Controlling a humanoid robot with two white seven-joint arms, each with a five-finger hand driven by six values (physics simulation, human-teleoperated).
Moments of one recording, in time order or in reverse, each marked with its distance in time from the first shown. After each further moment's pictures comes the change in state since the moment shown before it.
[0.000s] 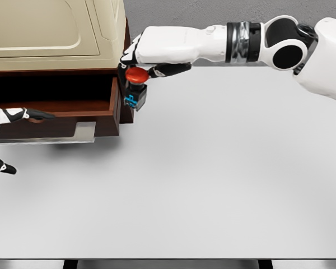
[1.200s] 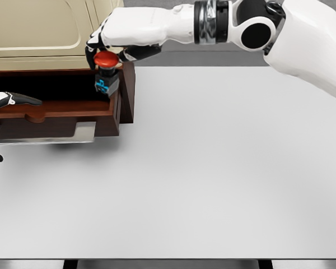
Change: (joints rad) left arm 0.004 0.054 0.065 -0.007 -0.007 0.000 0.018; right arm -0.080 0.162 0.008 0.143 -0.004 0.000 0.013
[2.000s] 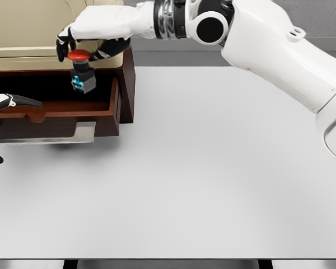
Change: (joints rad) left arm 0.002 0.000 -0.005 0.000 0.000 0.000 0.000; right arm -0.009 0.222 -0.007 0.272 0.005 -0.001 0.030
